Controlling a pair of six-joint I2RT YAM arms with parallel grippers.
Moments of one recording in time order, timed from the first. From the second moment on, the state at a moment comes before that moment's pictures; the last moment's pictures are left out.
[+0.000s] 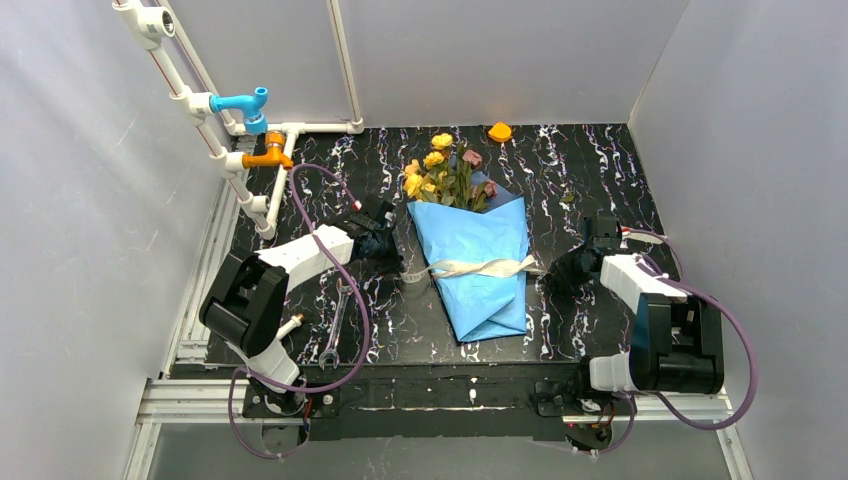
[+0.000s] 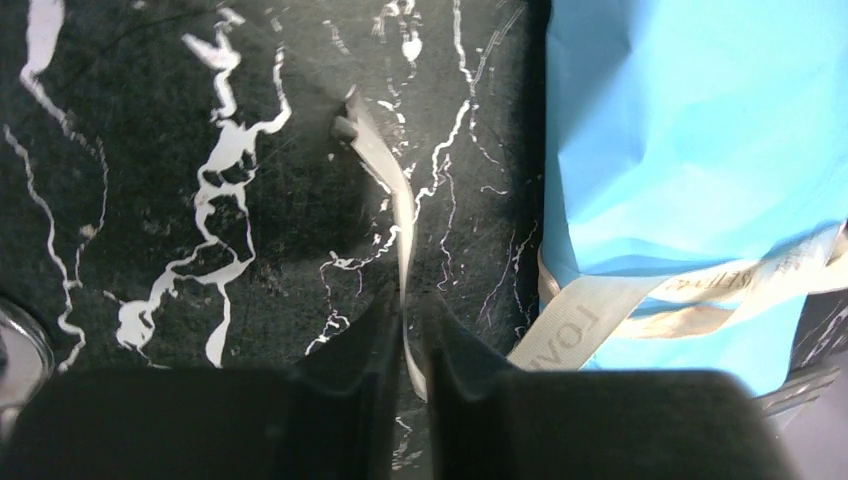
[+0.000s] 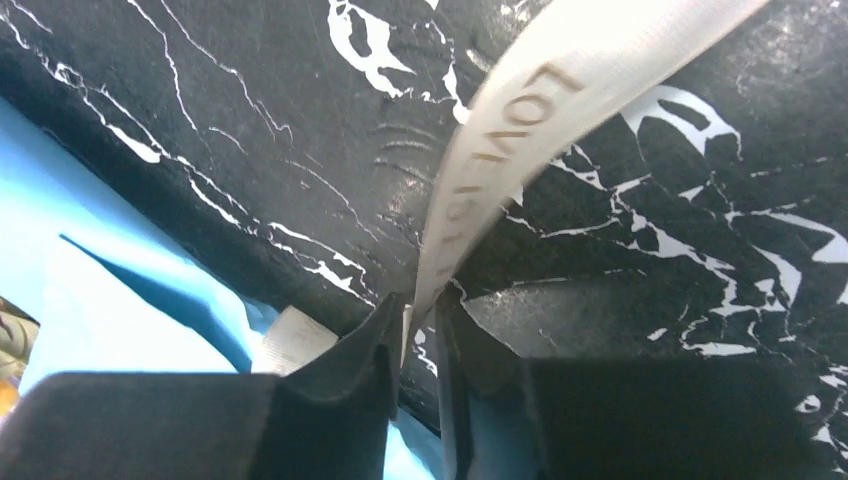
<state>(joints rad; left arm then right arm) -0.55 1.64 1.01 -0.44 0.08 -0.80 -0.01 1.34 0.62 -0.34 -0.04 1.04</state>
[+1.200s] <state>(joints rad) -0.66 1.61 0.82 -0.19 -0.02 -1.59 -0.01 1.38 0.63 -0.29 -0.05 1.02</state>
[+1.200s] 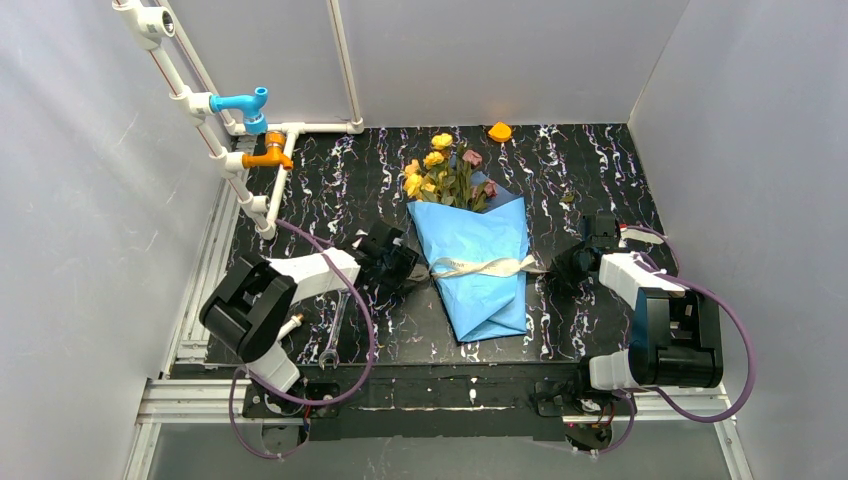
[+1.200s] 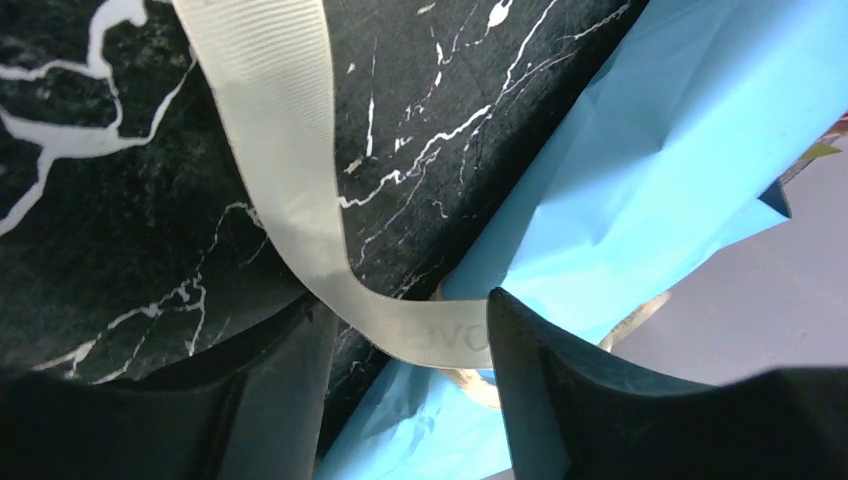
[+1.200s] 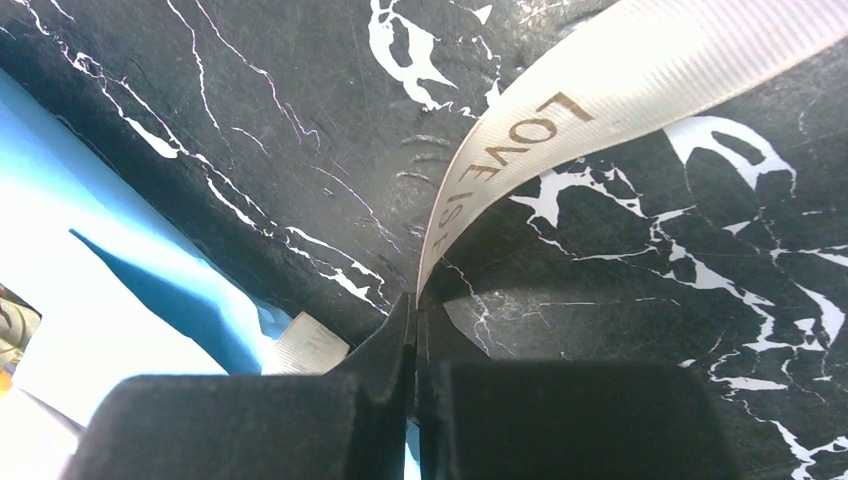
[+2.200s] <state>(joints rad) -0.28 1.06 0.71 -0.61 -0.25 -1.03 -0.09 1.47 0.78 -0.24 0.00 0.75</state>
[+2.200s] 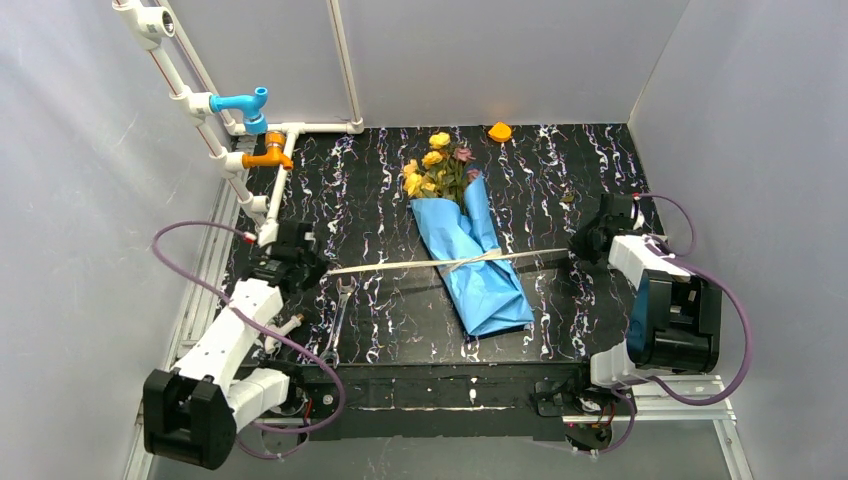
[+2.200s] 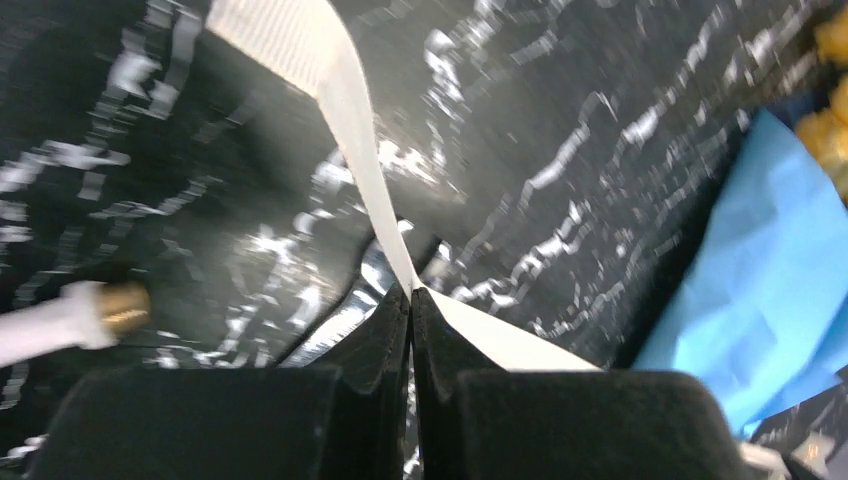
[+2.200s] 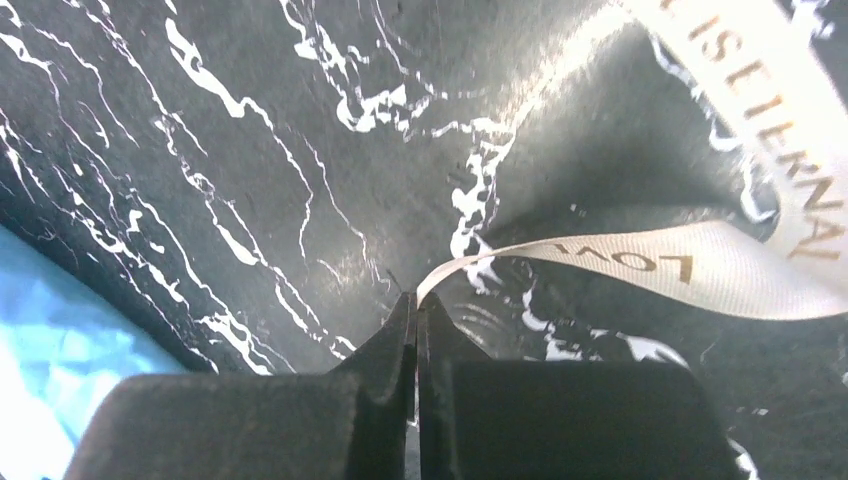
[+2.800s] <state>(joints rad) 0.65 0.97 0.66 -0.78 0.22 -0.73 -0.18 1.40 0.71 -0.13 -0.10 0.65</state>
